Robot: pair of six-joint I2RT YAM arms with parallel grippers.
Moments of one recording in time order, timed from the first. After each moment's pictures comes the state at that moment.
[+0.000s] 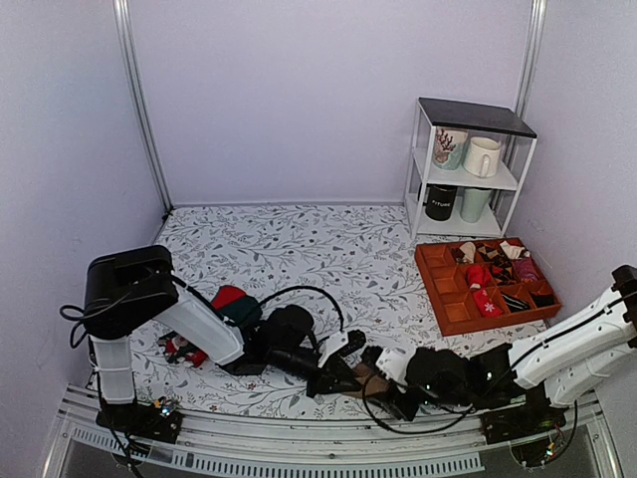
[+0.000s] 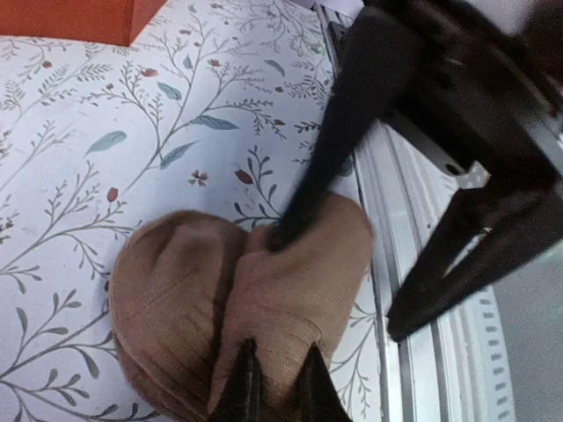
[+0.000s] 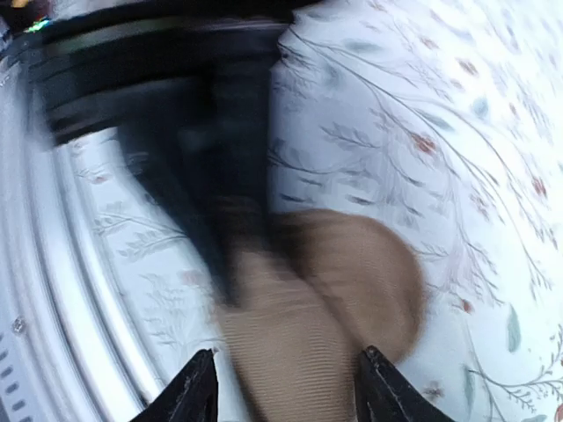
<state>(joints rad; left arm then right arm) -1.14 1.99 0.76 0.66 0.51 -0.11 1.36 1.34 0.43 0.13 0.21 0.31</state>
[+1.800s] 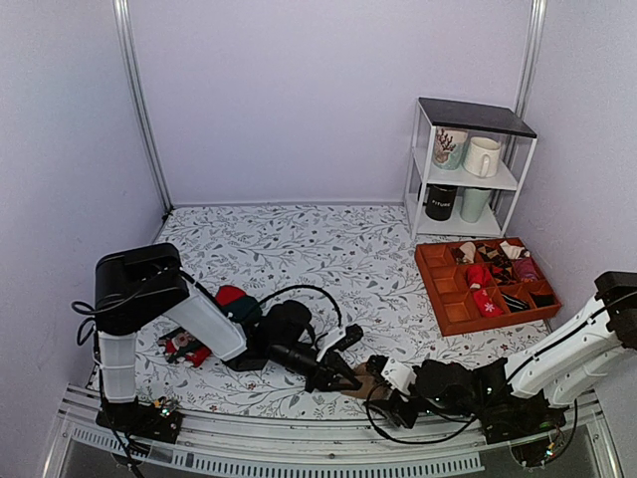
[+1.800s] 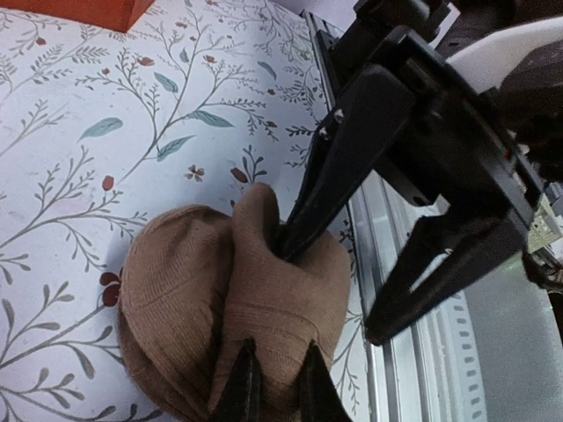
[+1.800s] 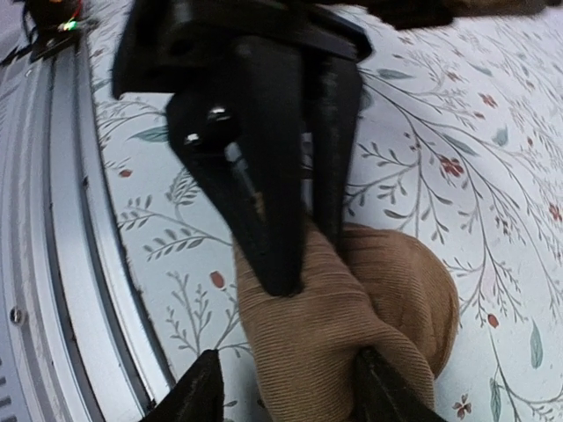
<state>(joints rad) -1.09 2.06 0.77 0.71 0.65 -0.21 1.46 1.41 0.30 0.45 0.28 0.24</state>
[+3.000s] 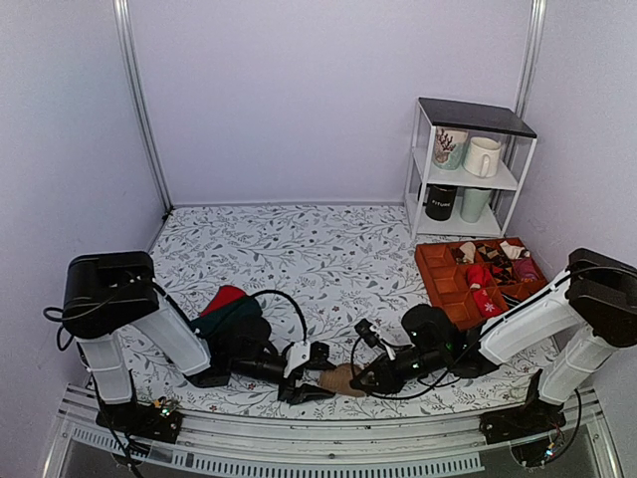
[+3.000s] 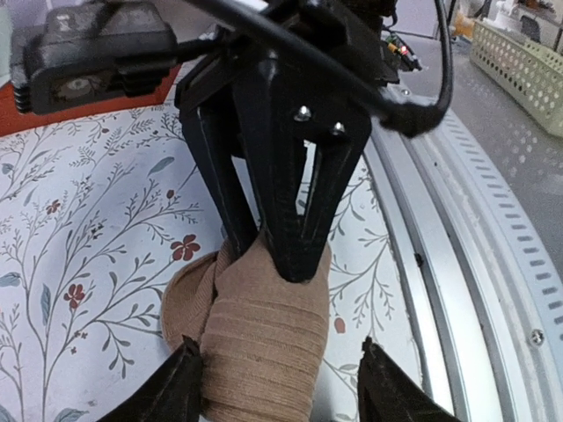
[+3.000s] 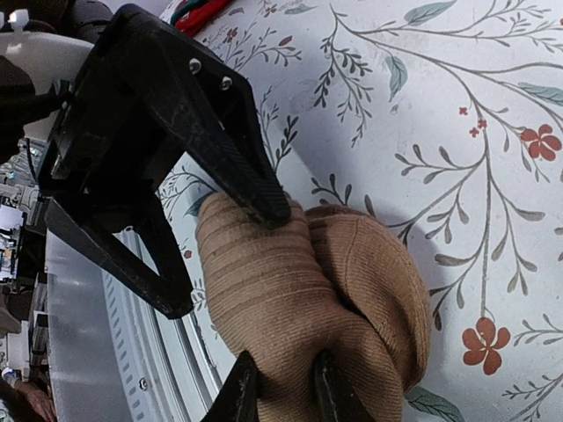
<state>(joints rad) -1.12 1.87 0.47 0.99 0.44 0.17 1.07 1.59 0.45 0.45 -0.41 0.53</state>
